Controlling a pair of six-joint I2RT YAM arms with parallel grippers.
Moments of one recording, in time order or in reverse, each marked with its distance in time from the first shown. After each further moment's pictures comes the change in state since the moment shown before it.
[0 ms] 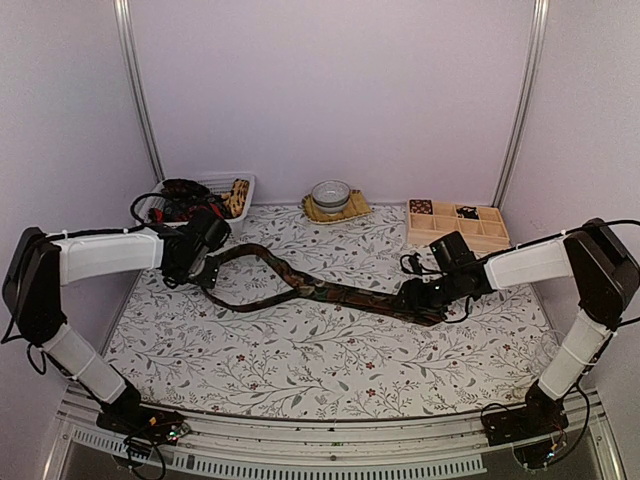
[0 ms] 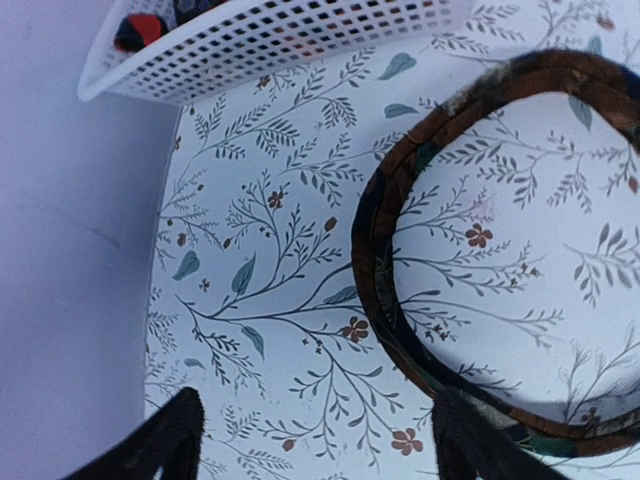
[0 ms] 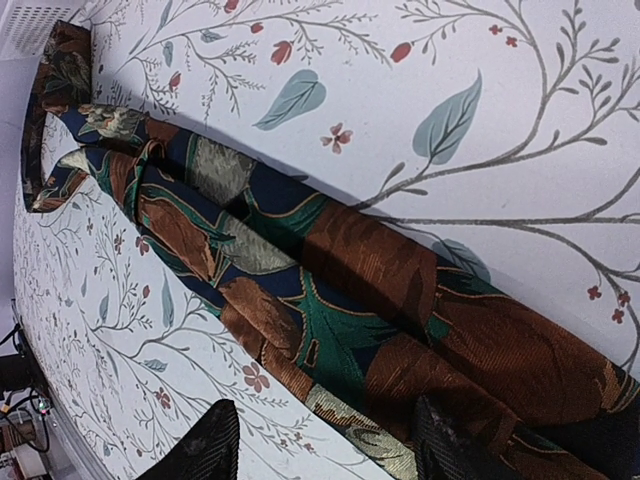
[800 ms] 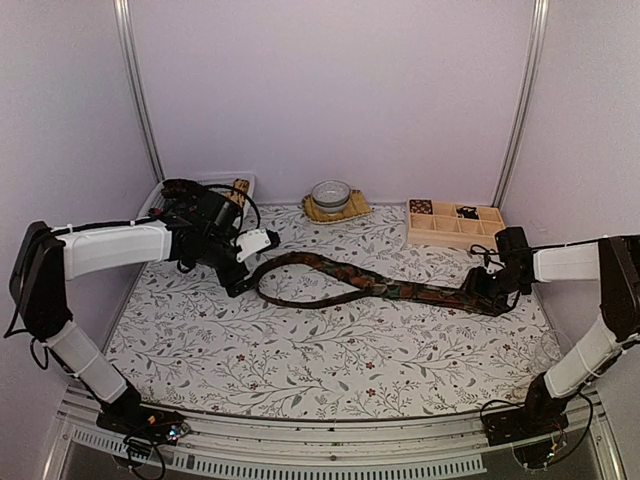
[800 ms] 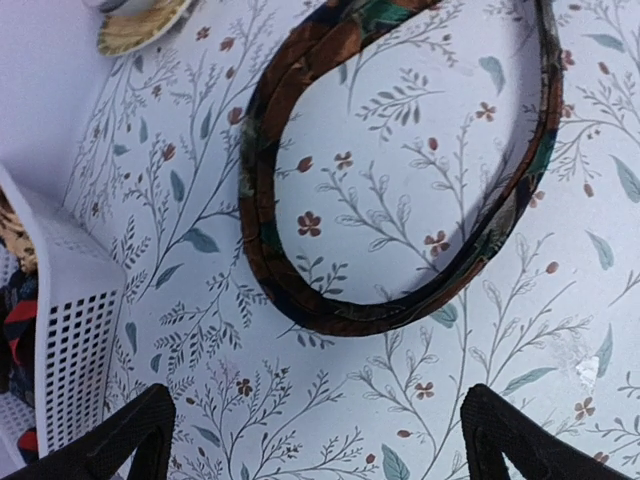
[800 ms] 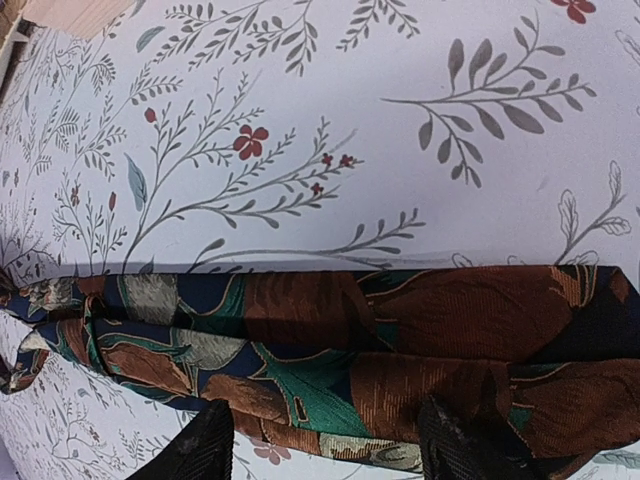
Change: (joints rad) left arm -0.037 0.030 0.100 0.151 0.597 0.936; right arm -0.412 -0.157 -0.091 -0.146 0.122 -0.022
